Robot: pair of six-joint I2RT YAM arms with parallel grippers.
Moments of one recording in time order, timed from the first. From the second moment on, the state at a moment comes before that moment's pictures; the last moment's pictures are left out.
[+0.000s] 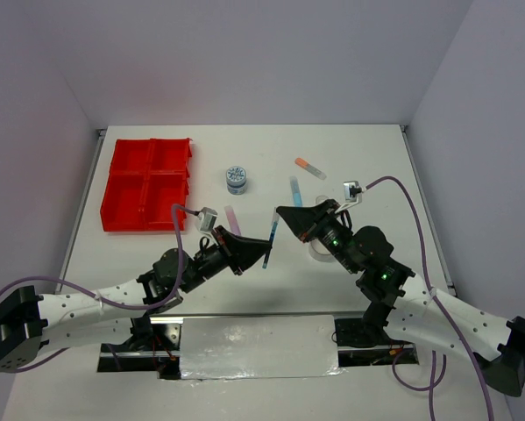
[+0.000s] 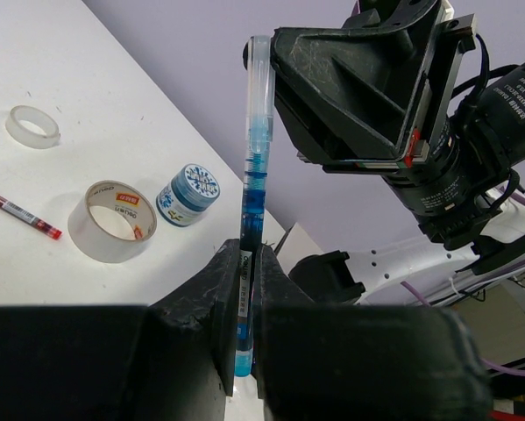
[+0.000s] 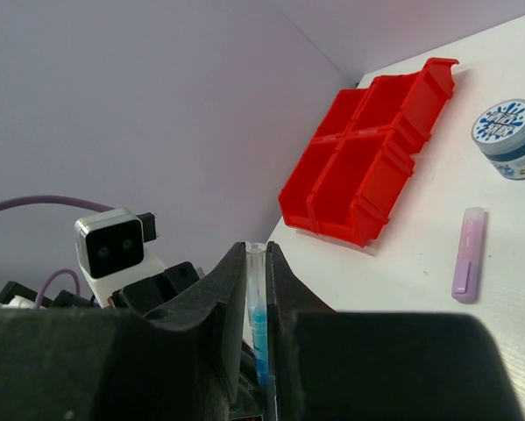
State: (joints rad) left arm -1.08 0.94 0.39 0.73 -0.12 -0.74; right arm 0.89 0.70 0.53 0.34 0.21 0.84
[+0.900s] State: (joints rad) left arm -1.07 0.88 0.39 0.66 -0.11 -0.65; right arm 0.91 0.72 0.54 0.34 0.19 0.82
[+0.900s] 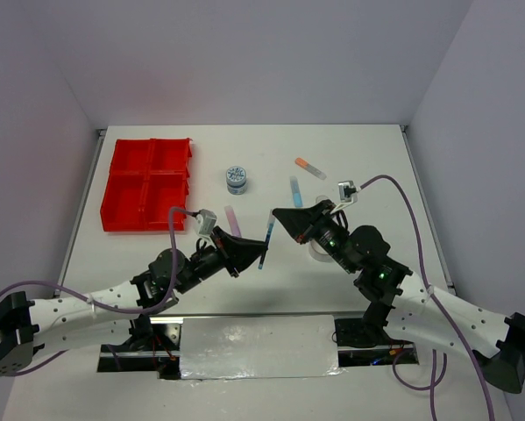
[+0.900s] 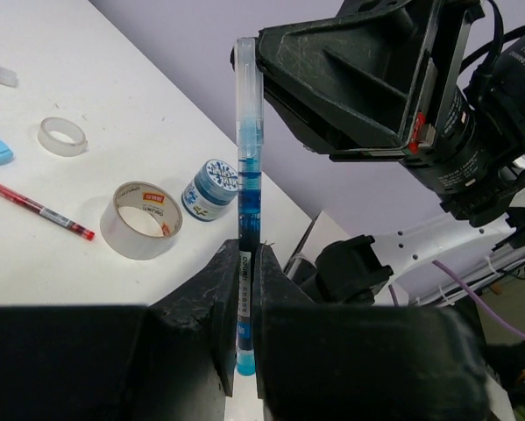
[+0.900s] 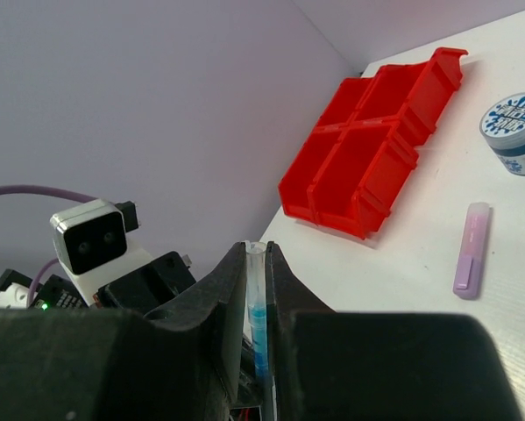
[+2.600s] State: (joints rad) left arm -1.07 0.85 0.39 0.72 -0.08 -0.58; right arm 0.92 0.73 0.61 0.24 0.07 0.75
